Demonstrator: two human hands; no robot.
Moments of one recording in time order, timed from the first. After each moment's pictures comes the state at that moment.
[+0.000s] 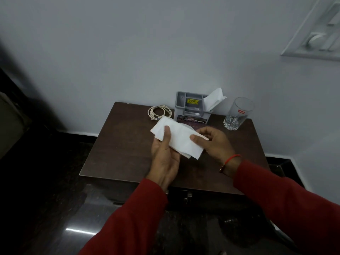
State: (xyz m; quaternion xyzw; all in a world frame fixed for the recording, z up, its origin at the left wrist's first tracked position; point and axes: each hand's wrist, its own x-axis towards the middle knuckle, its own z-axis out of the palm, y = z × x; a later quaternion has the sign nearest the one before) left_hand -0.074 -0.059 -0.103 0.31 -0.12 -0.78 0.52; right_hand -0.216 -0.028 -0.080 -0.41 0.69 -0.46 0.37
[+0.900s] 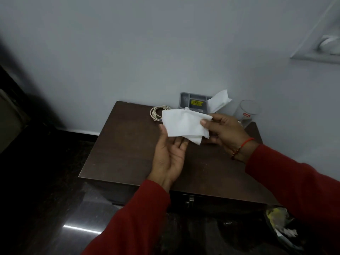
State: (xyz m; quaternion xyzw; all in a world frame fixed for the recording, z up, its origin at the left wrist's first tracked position) left_hand -0.070 -0.066 -0.092 0.26 -0.02 -0.82 0.50; right_hand -0.228 -0.053 -0.041 -0.31 0.61 -0.53 0.51
